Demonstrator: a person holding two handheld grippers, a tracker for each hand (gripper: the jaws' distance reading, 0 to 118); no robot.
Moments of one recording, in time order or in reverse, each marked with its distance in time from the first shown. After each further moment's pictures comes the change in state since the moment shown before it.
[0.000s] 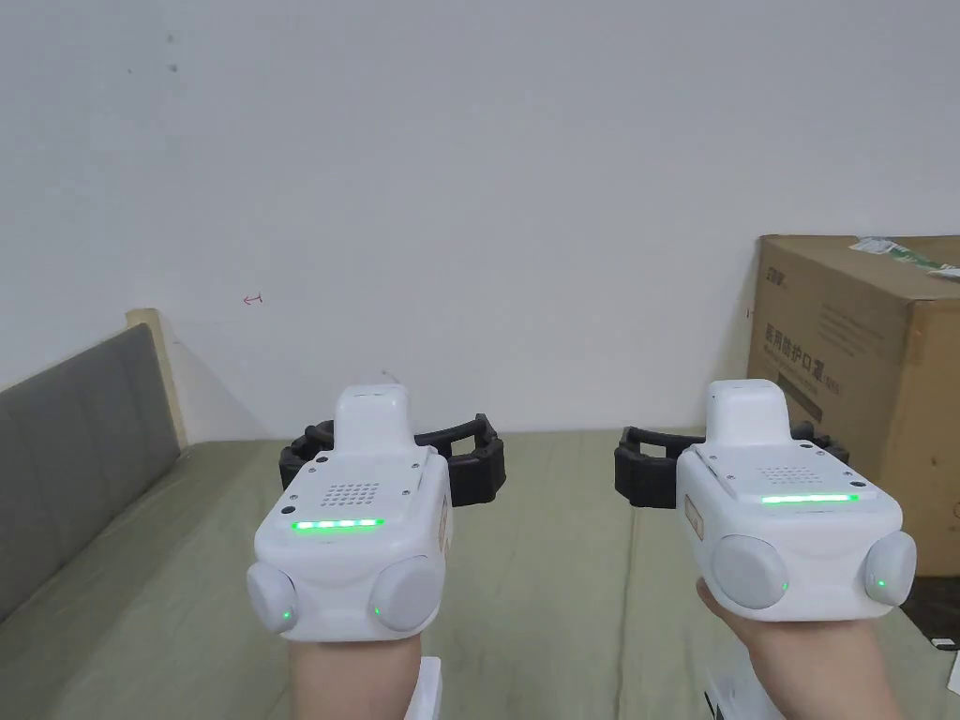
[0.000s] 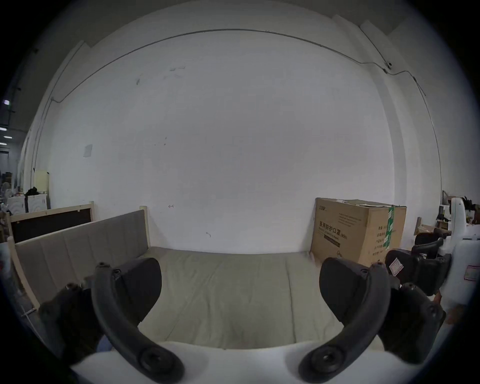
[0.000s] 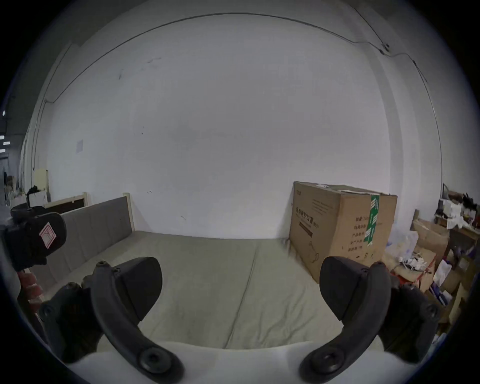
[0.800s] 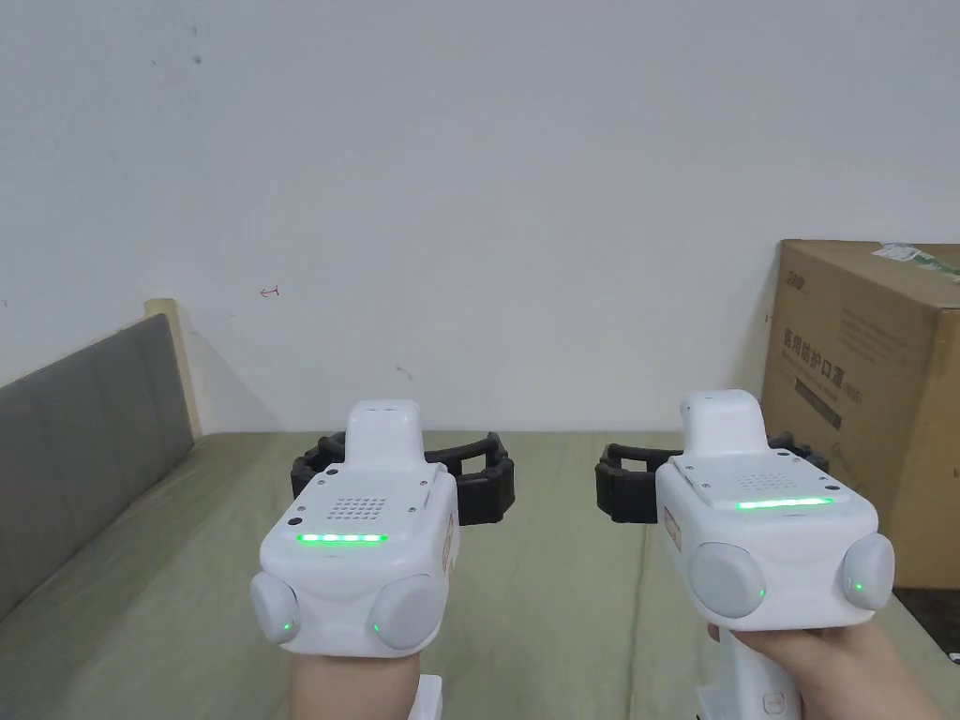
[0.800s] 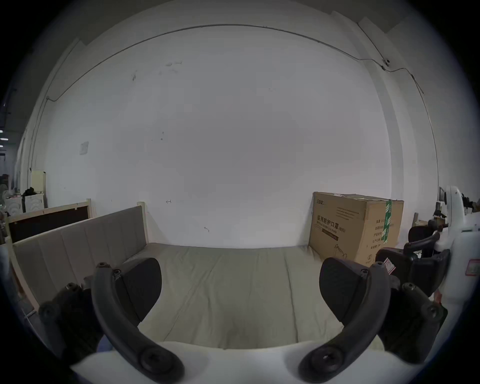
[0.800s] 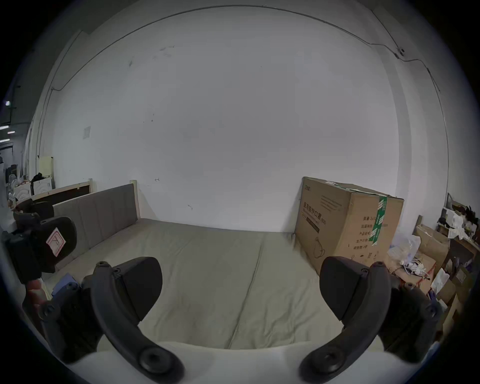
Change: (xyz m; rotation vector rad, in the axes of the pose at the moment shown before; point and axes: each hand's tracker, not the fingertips) left arm -0.013 -0.011 0.002 -0.024 -0.025 -0.006; right arm -0.023 -0.002 -0.002 -0.063 0.035 0.037
